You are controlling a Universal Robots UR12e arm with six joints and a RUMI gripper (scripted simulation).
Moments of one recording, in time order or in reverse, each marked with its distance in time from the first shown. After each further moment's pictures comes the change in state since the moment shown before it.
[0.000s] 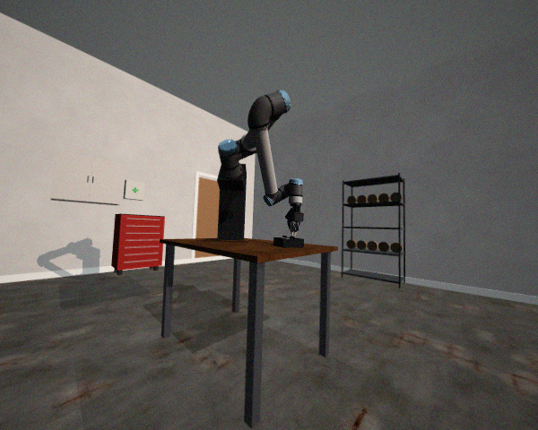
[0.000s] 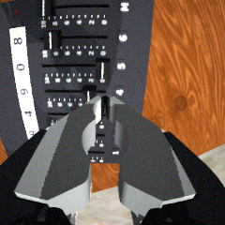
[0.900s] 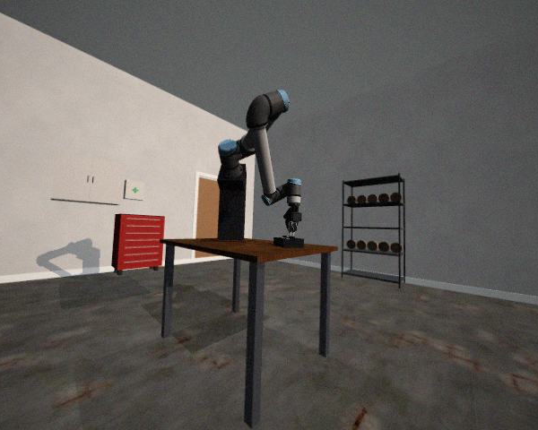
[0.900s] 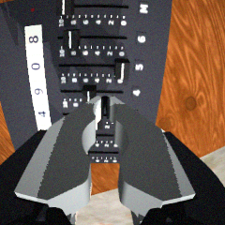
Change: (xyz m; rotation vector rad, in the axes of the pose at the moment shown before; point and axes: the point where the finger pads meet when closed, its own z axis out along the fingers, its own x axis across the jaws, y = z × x) arm -0.014 0.000 0.000 0.000 0.000 0.000
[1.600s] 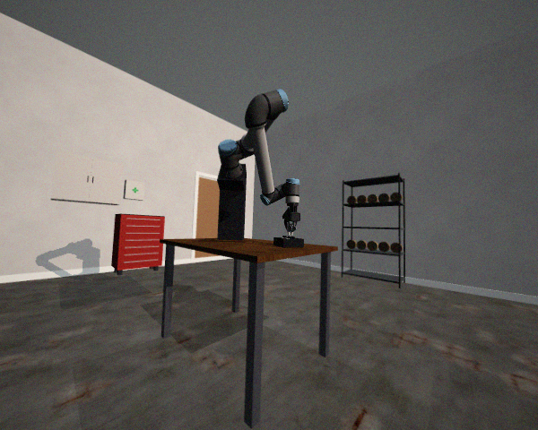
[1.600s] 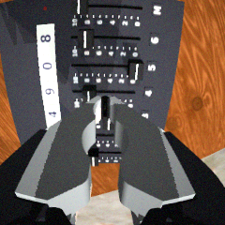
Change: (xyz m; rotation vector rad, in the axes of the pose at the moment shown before) arm -0.010 0.000 0.000 0.000 0.000 0.000
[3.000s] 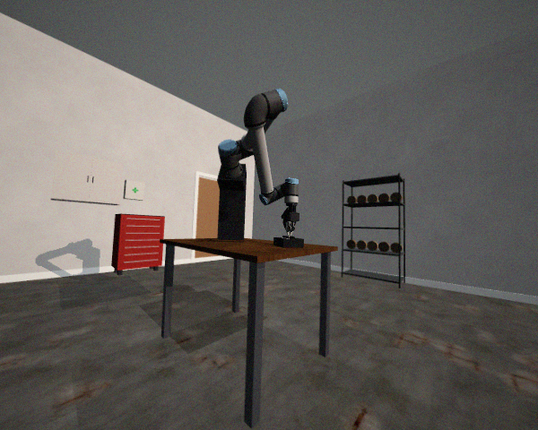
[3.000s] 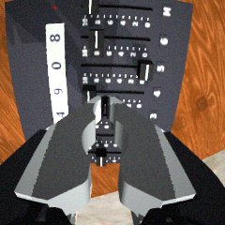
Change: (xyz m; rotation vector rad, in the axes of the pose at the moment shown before) arm -0.007 0.000 0.000 0.000 0.000 0.000
